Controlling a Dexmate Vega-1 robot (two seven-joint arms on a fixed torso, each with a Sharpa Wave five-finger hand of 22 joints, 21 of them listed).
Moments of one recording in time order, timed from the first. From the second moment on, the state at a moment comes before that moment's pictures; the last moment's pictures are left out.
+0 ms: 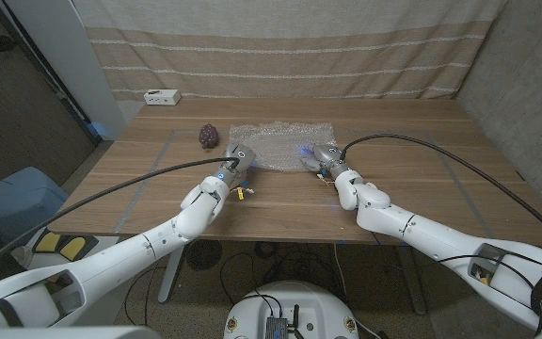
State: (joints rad) left arm 0.71 0.72 0.90 -1.60 1.49 0.47 0.09; left_hand 1.11 0.17 0.60 -0.16 0.20 0.84 -0.11 0.35 0.20 0.86 -0.17 0.38 0.20 0.79 -0.09 0.23 0.17 0.58 0.02 0.41 0.23; right arm -0.58 -0.54 -0.97 -1.42 -0.53 -0.43 -0.21; right_hand 0.50 0.16 0.36 0.06 0.18 0.36 -0.09 0.19 0.19 0.23 -0.02 0.20 0.20 0.14 -0.04 0.21 0.25 0.24 0.02 0.22 0.17
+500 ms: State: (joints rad) left arm 0.62 0.76 0.97 -1.56 1.65 0.45 0.26; left_hand 1.11 0.17 0.60 -0.16 0.20 0.85 -0.14 0.34 0.19 0.88 -0.18 0.37 0.20 0.79 -0.09 0.21 0.17 0.53 0.01 0.41 0.23; right arm -0.58 -0.54 -0.98 -1.43 -0.55 -0.42 -0.18; right_hand 0.50 0.17 0.37 0.05 0.18 0.37 -0.09 0.19 0.19 0.24 -0.02 0.20 0.20 0.16 -0.04 0.21 0.24 0.24 0.02 0.22 0.17
